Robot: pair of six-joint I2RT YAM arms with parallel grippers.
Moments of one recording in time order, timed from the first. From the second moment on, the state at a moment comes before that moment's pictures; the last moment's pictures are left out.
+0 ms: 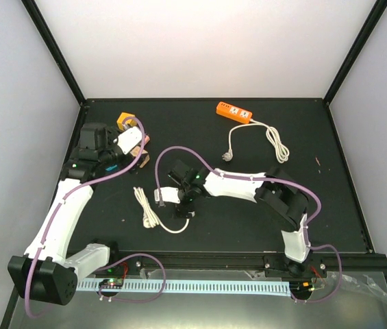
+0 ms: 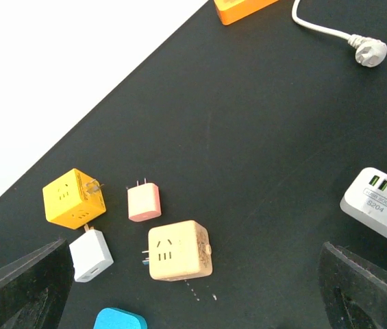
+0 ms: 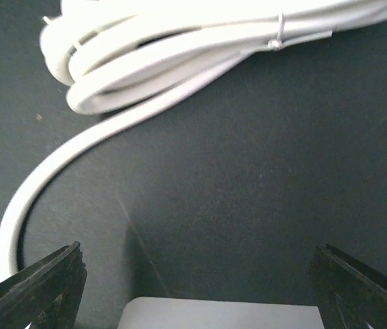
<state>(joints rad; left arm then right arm) -0.12 1.06 1.02 -0.59 0.28 0.59 1.01 1.95 1.32 -0.49 -0.31 -0.68</state>
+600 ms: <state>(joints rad) -0.12 1.03 0.97 -0.54 0.32 0.59 0.85 1.89 1.19 -0.59 -0.14 -0.79</state>
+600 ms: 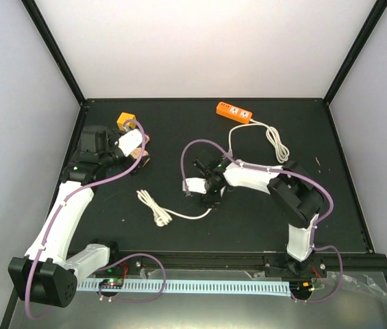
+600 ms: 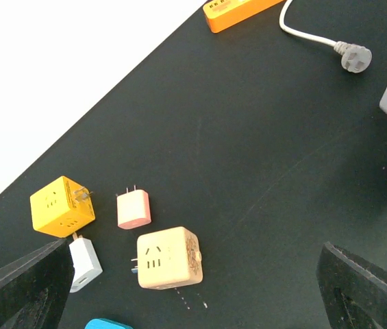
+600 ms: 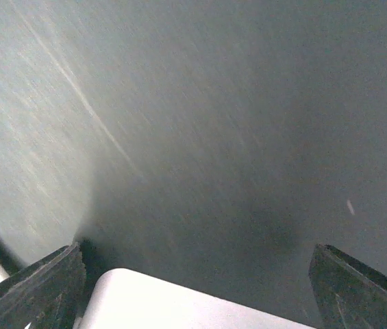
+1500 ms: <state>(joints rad) -0.12 1.03 0.96 -0.52 0.35 0.59 0.24 1.93 1.29 -0.88 -0.07 -0.88</state>
